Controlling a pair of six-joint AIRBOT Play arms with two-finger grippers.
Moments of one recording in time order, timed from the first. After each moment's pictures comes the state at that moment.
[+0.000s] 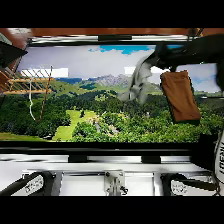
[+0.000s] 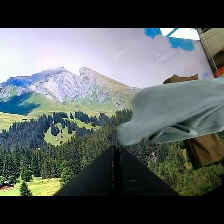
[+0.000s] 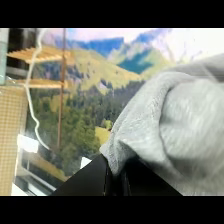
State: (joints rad) left arm 0.26 -1.14 1.62 0.66 -1.30 -1.32; right arm -0.02 -1.43 1.76 2.37 -1.27 -1.51
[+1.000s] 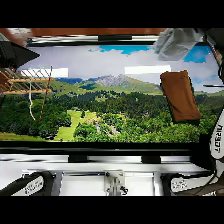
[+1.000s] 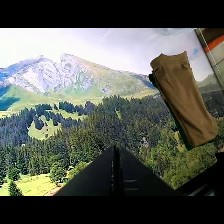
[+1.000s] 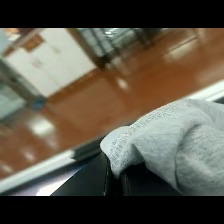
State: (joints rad) left arm 0.16 -1.15 1.62 0.68 -1.30 -1.31; right arm -0.15 -1.63 1.87 2.17 -0.44 -1.59
